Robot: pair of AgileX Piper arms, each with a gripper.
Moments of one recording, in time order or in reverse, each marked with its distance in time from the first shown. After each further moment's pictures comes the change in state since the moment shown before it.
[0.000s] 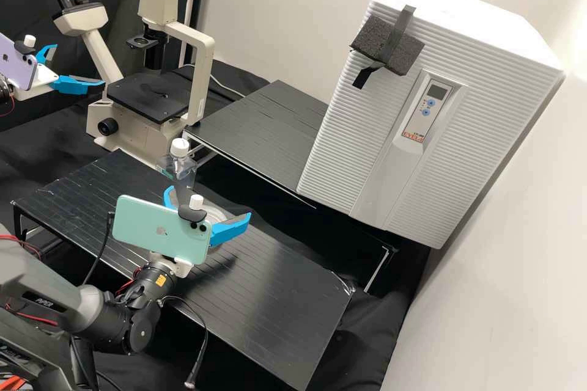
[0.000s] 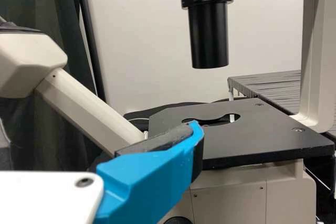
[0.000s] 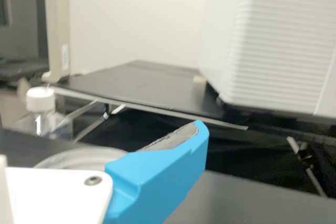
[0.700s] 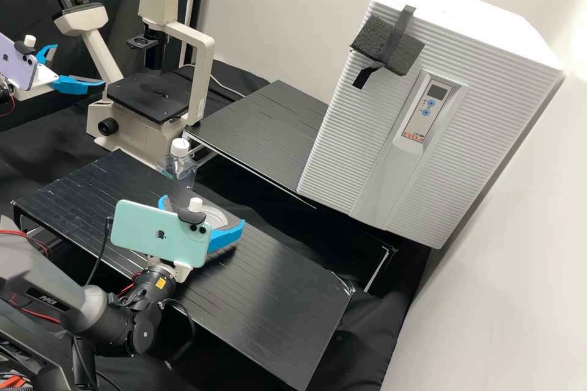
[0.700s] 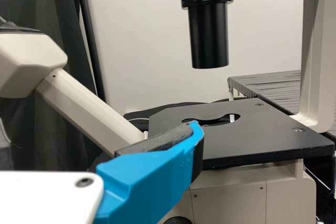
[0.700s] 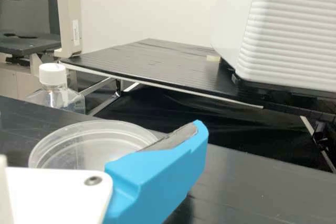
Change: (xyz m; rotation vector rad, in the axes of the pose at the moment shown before) left arm 0.000 0.000 0.000 0.000 0.000 0.000; right arm -0.001 -0.004 0.005 0.008 -0.015 -0.058
